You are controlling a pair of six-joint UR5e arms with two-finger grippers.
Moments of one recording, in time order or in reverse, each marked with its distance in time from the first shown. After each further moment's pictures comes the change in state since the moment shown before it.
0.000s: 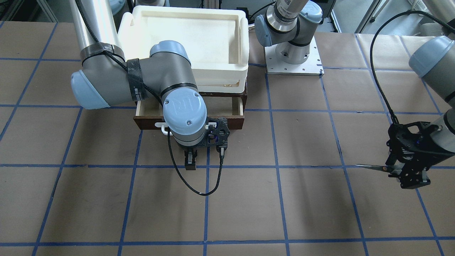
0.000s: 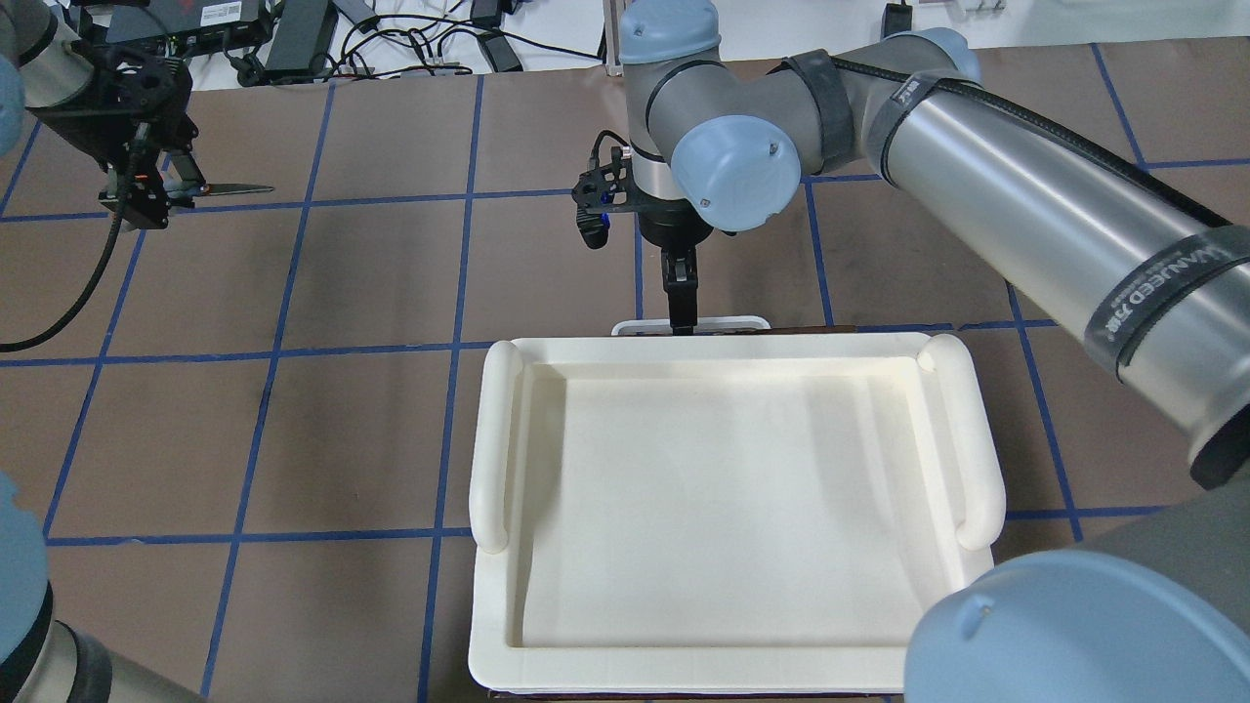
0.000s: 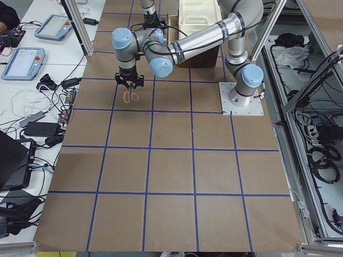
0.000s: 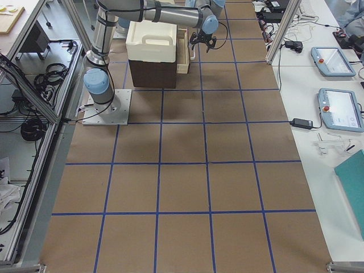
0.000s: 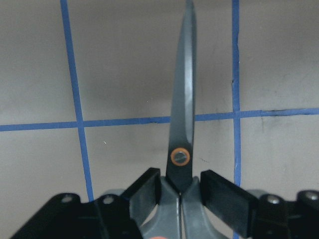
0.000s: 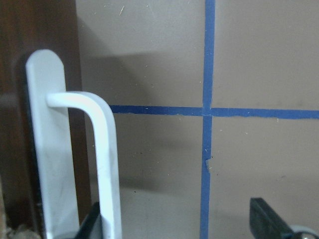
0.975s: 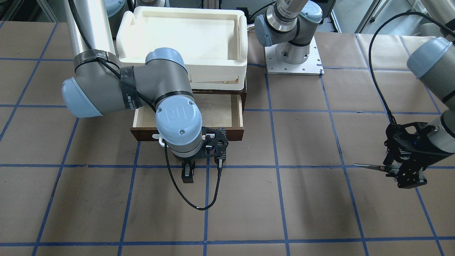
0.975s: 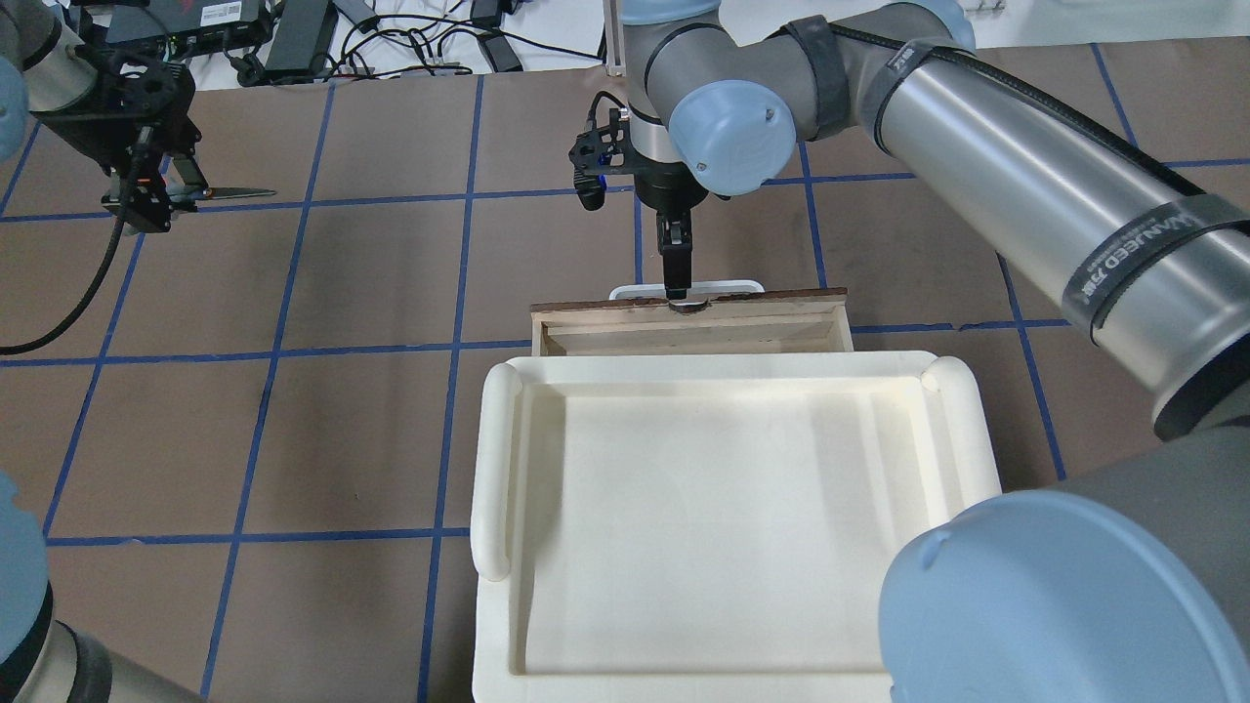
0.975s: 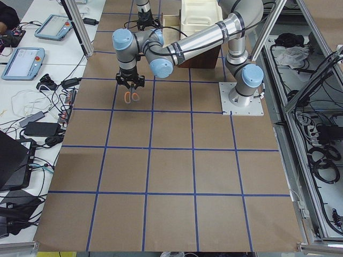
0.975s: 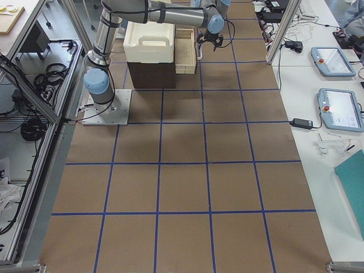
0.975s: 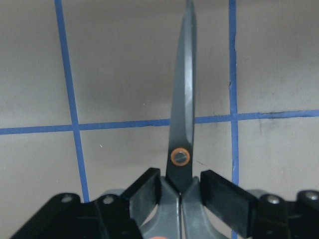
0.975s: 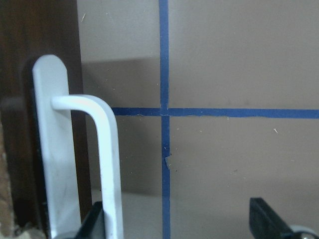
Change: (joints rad) left arm -0.002 0.000 -0.013 0.002 0.000 0.001; right arm -0.024 0.039 -0.074 -0.020 0.002 -0.012
